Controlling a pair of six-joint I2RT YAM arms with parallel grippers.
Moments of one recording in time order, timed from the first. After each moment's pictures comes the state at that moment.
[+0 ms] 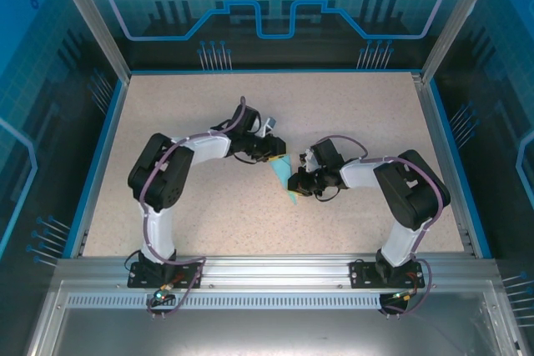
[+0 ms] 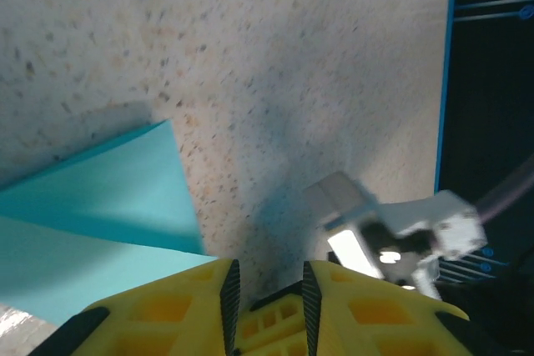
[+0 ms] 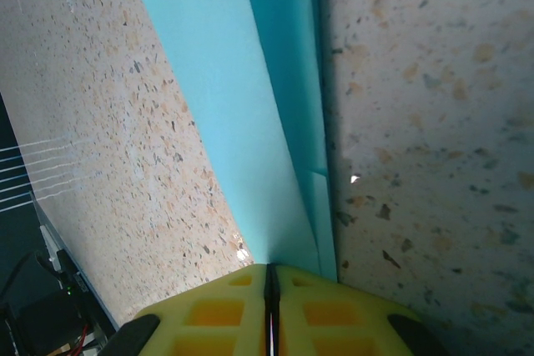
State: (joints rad) left arm -0.44 2.00 1.22 -0.11 0.70 -0.72; right arm 0.48 1.77 0.75 -0.03 -0.61 0.73
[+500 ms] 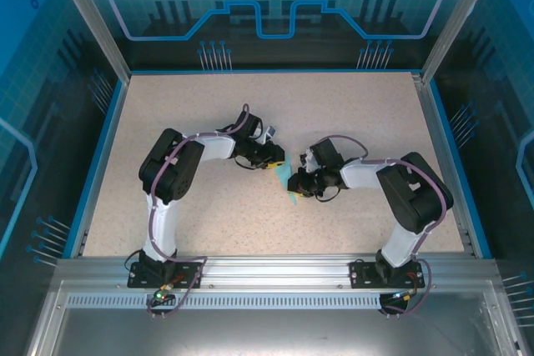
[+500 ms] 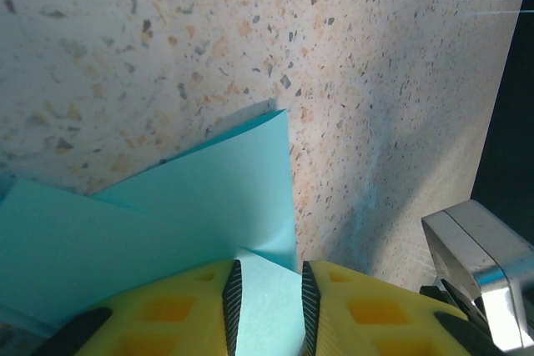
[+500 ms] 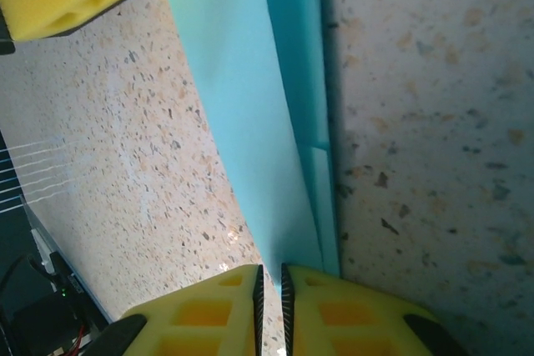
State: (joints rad) left arm -0.44 2.10 1.24 -0.13 0.70 -0.72; right arm 0.50 1.73 0.77 -0.09 -0.58 0.74
